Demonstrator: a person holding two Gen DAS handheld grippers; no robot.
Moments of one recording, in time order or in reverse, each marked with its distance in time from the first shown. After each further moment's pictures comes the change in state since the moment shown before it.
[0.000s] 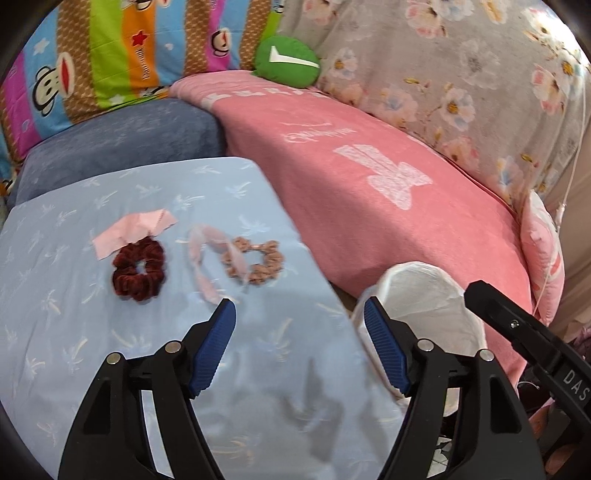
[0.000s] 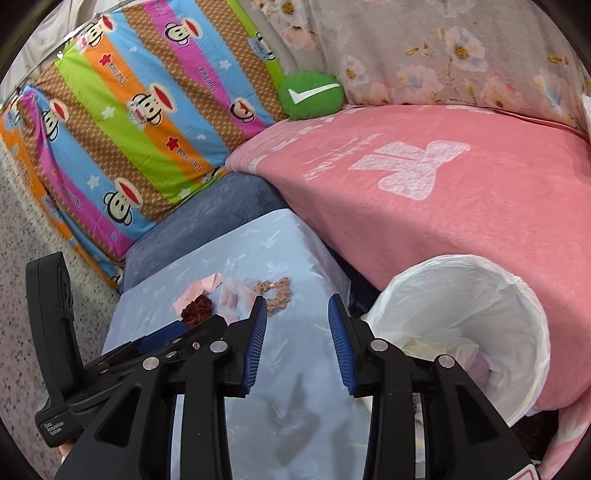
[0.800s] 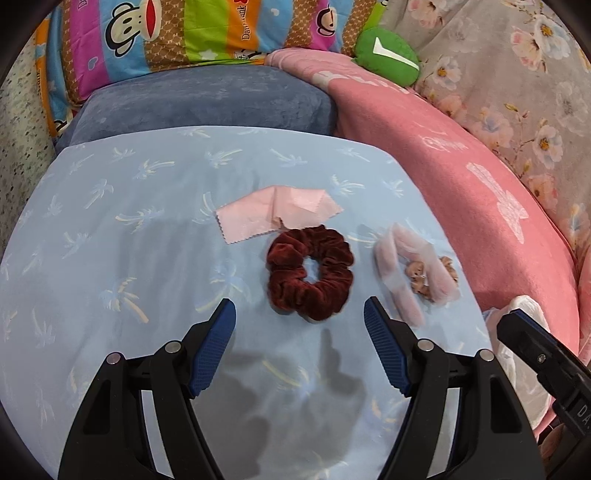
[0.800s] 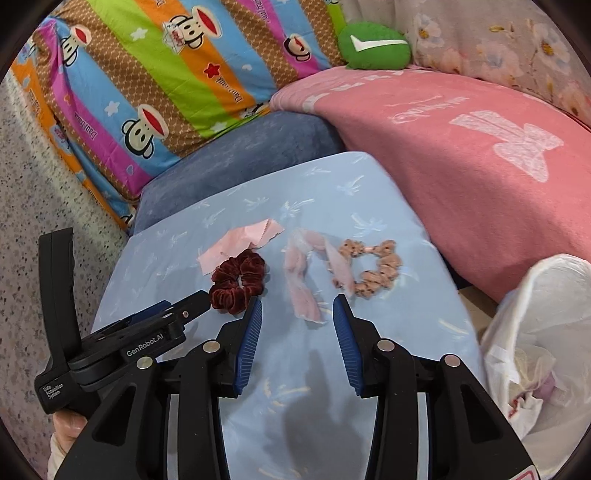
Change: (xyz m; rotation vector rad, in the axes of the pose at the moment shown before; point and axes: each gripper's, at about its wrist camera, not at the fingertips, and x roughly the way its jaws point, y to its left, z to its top) left arm 0.029 0.155 0.001 -0.175 0.048 0.174; right arm 0.140 0.112 -0.025 -0.139 0.184 0.063
